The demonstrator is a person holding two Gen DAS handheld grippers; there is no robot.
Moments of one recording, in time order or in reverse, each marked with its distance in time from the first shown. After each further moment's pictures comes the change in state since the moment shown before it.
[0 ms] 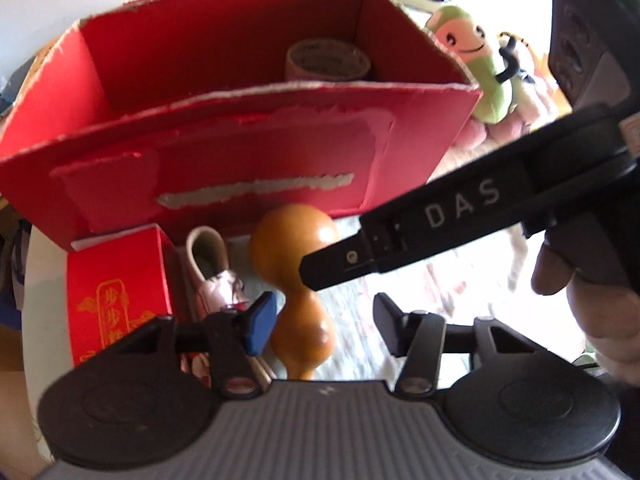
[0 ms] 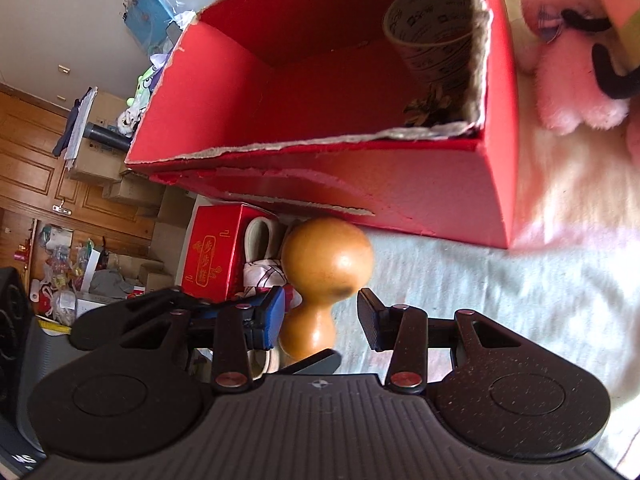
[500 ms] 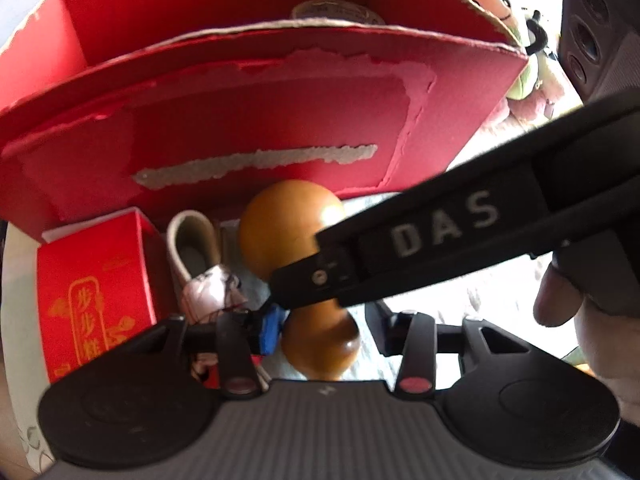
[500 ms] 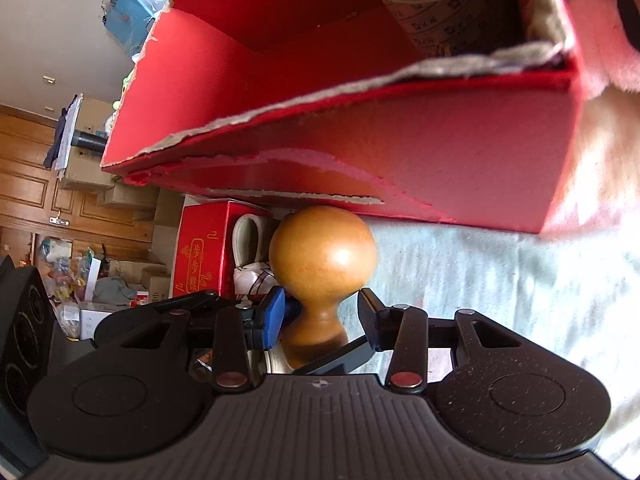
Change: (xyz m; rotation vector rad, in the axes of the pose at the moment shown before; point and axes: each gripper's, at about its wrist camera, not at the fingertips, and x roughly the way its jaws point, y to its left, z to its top) left arm 0.034 0.006 0.002 0.004 0.069 -0.015; right arm 0.018 -0.004 0.002 0.068 0.039 -0.001
